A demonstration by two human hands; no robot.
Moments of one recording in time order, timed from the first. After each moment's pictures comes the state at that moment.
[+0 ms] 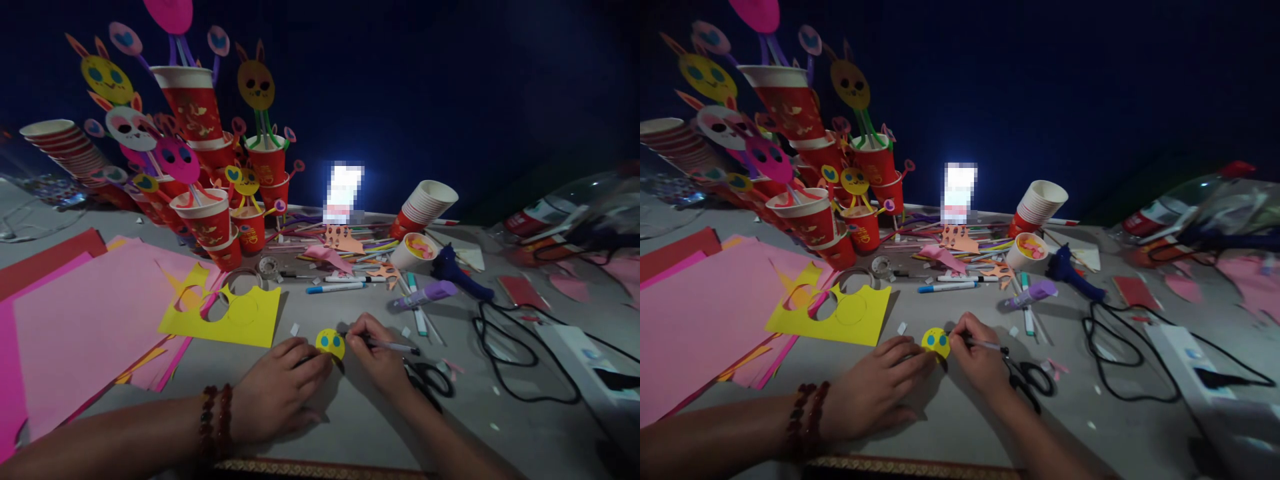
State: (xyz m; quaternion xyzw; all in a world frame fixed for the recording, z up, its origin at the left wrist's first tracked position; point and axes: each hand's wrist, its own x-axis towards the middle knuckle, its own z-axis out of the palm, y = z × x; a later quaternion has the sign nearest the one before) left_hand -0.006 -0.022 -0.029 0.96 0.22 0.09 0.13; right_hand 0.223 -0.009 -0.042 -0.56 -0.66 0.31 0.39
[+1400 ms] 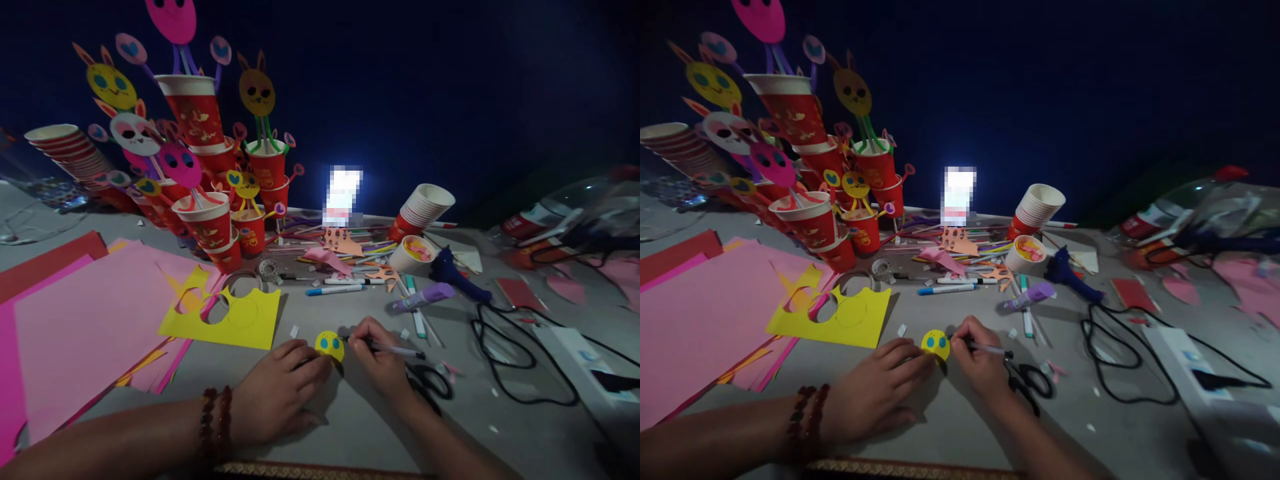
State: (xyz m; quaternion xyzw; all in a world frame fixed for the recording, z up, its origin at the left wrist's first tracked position) left_hand -0.006 -0.024 -0.031 0.96 0.23 0.09 0.13; right_hand 0.225 -0.012 -0.044 -0.56 -0.66 0.29 0.41
